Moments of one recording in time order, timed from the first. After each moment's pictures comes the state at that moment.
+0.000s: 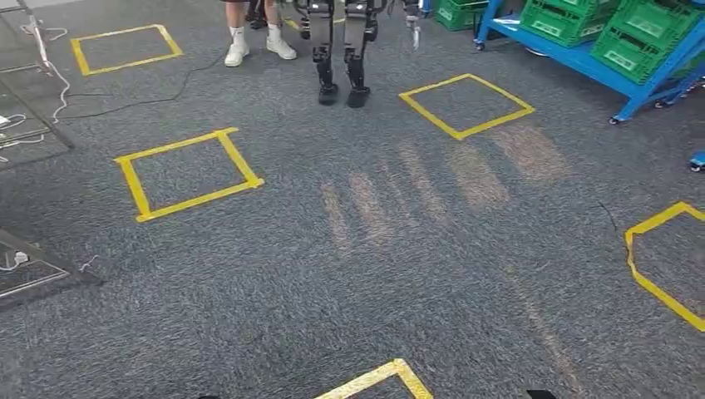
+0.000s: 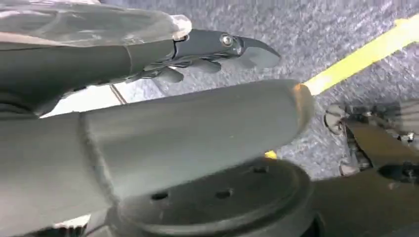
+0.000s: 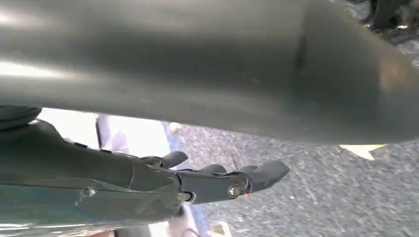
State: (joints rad) left arm -0.12 0.10 -1.21 -0.20 1.06 0.19 0.08; right arm -0.06 -0.06 0.05 -0.19 -0.07 -0.16 0.30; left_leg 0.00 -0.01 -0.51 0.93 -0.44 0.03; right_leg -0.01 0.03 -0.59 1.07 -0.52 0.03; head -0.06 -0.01
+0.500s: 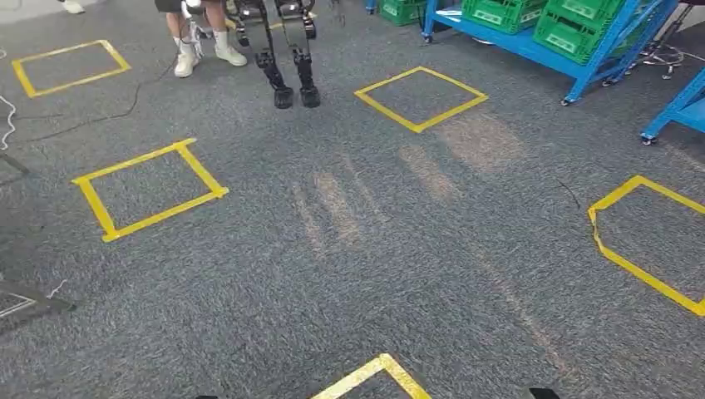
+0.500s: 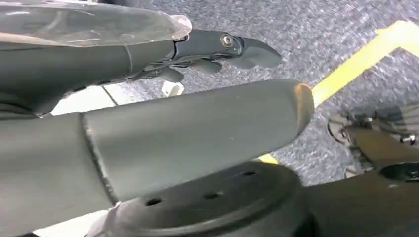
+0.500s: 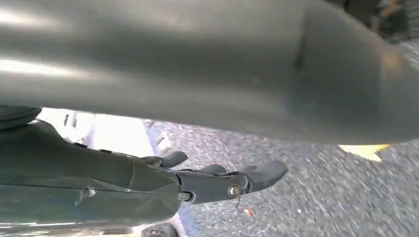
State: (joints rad) left arm -0.13 0.14 -1.23 -0.20 1.02 0.18 0.11; right arm -0.06 -0.05 0.05 -0.19 -0.10 -0.19 0.24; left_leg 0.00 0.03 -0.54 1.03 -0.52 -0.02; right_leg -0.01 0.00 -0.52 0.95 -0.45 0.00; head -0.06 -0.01
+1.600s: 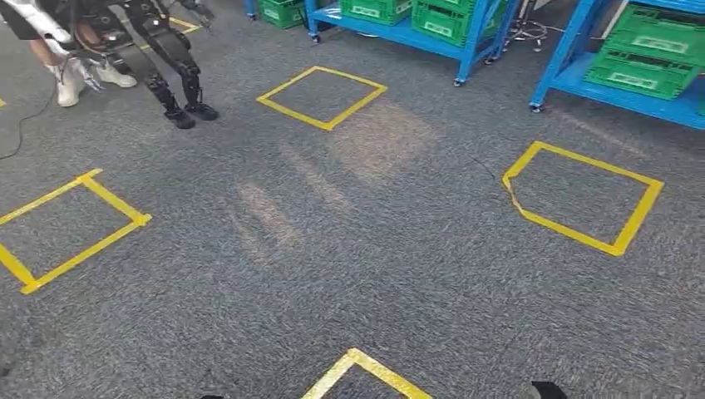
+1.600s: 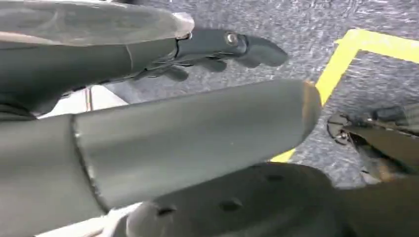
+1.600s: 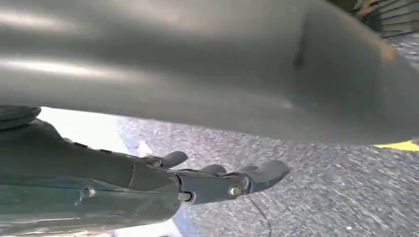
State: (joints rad) left arm -0.13 0.14 -1.26 -0.20 0.99 0.17 0.14; right arm -0.07 -0.05 0.05 -0.19 -0.10 -0.19 0.19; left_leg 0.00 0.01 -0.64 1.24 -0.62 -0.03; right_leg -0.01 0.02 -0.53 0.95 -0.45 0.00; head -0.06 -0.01
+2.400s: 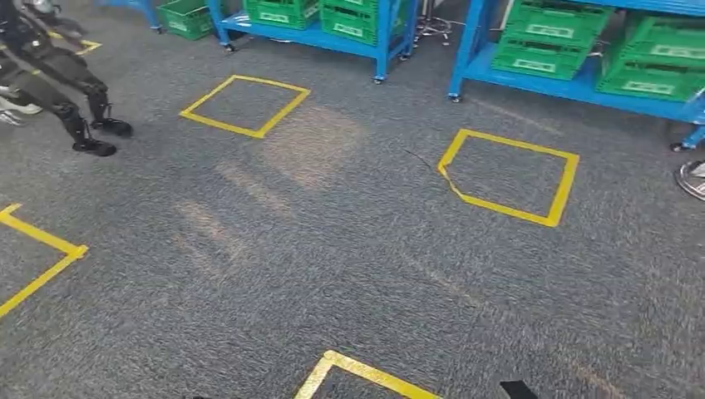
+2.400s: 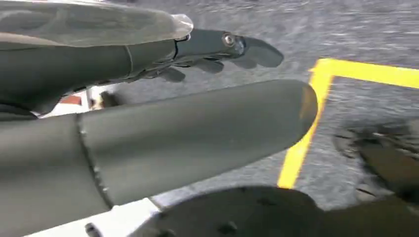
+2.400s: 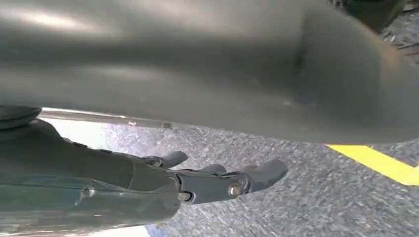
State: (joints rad) left arm -0.13 0.16 -1.27 -0.20 1.00 0.20 0.08; right arm -0.06 -0.01 0.12 -0.19 -0.08 -0.13 0.13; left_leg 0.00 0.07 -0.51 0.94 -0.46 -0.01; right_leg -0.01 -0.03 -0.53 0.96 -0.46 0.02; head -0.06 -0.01
